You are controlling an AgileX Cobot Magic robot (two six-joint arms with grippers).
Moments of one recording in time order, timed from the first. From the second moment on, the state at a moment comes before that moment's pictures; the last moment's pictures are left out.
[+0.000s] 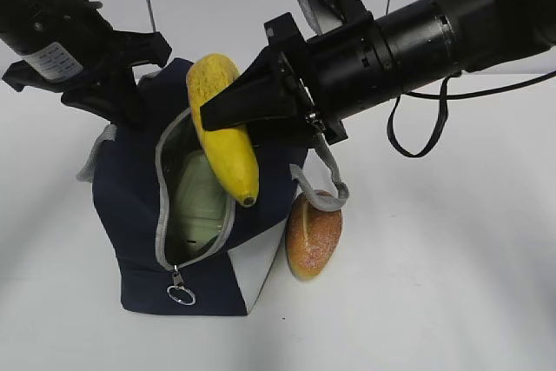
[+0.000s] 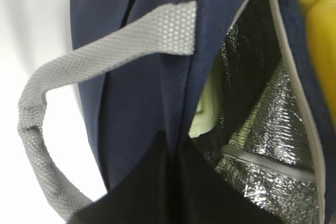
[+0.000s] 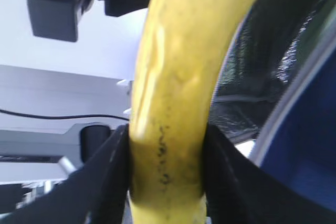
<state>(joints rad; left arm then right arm) -0.33 1.65 -1.40 -0.27 1.05 -0.02 0.34 1.79 -1.25 1.31 1.14 -0.80</state>
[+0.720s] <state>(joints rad) -0.33 1.65 -1.40 -0.27 1.05 -0.02 0.34 1.91 -1.26 1.40 1.14 -0.80</state>
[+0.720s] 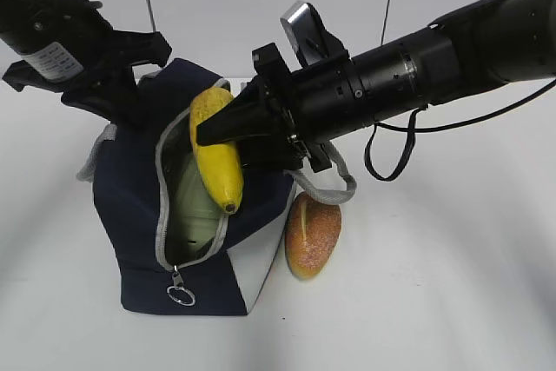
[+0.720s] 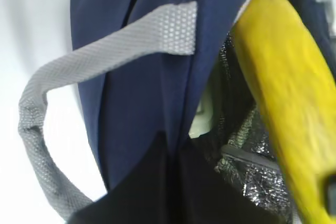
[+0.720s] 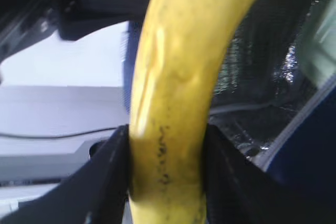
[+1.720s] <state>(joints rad) -0.33 1.65 -1.40 -0.27 1.05 -0.02 0.33 2.00 -1.37 1.44 1.15 -0.68</state>
